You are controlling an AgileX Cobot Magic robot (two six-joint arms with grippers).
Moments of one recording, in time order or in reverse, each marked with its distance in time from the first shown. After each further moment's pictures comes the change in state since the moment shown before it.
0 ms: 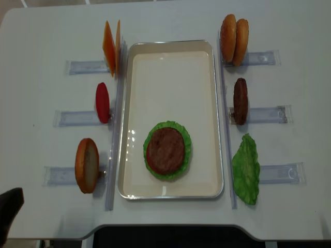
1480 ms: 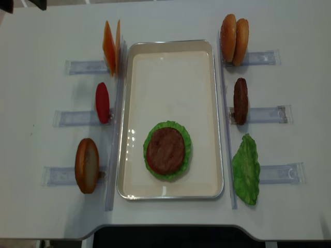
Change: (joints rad) left arm 0.000 1.387 -1.119 0.044 0.036 0.008; right arm 0.000 0.000 0.000 0.001 0.000 0.000
